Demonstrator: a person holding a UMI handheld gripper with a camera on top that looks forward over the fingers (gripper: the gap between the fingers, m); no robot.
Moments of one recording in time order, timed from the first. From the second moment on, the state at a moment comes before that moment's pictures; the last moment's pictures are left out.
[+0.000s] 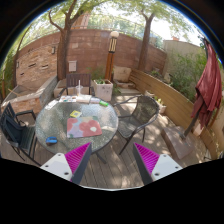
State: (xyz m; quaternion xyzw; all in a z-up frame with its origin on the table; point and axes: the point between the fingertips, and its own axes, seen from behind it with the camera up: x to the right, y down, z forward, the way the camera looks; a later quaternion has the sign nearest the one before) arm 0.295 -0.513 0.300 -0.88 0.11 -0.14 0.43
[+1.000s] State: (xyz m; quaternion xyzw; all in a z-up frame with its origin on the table) arm -0.030 -0.326 0.012 -0.91 -0.02 0.03 0.41
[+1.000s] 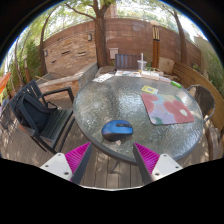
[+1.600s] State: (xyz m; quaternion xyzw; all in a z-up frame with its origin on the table) arm -0.050 -0.198 -0.019 -0.92 0.04 -0.02 0.38
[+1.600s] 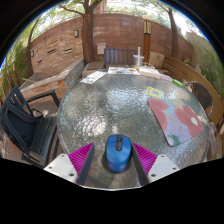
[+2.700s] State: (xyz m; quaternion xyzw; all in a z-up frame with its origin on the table) arm 0.225 -0.086 0.026 -0.91 -0.02 0.01 0.42
